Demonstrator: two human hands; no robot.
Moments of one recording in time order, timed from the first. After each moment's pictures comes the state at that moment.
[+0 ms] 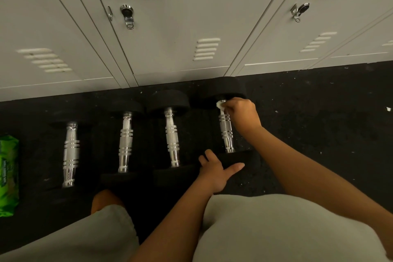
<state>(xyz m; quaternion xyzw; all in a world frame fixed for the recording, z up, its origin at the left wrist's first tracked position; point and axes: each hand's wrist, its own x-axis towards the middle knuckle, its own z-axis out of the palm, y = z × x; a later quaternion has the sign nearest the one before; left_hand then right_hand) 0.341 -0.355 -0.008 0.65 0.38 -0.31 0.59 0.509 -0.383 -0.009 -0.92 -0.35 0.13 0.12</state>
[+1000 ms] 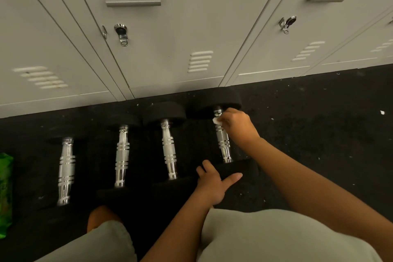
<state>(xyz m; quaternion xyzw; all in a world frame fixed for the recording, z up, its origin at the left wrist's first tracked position) 0.342 -0.354 0.001 0.65 0.38 -0.30 0.58 0.506 -0.388 -0.005 -0.91 -0.37 0.17 0.13</state>
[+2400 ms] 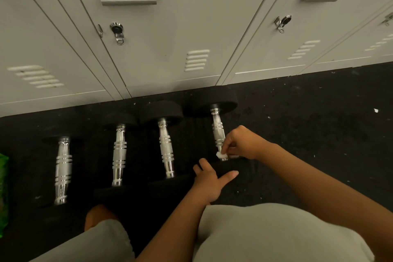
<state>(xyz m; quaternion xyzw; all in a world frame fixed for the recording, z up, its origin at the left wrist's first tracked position) 0.343 -0.353 -0.006 0.65 0.38 -0.30 0.58 0.498 -0.421 0.020 -0.80 -0.43 0.41 0.03</state>
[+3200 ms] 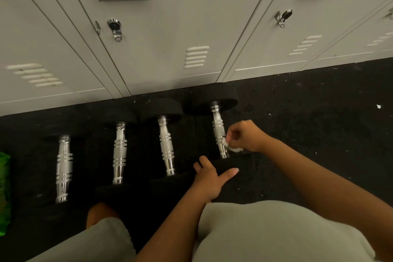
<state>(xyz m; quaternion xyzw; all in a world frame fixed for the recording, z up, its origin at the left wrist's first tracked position) 0.342 -0.354 -0.003 0.65 0.39 -0.29 0.59 0.507 -0.429 0.009 -0.84 -0.33 0.41 0.13</state>
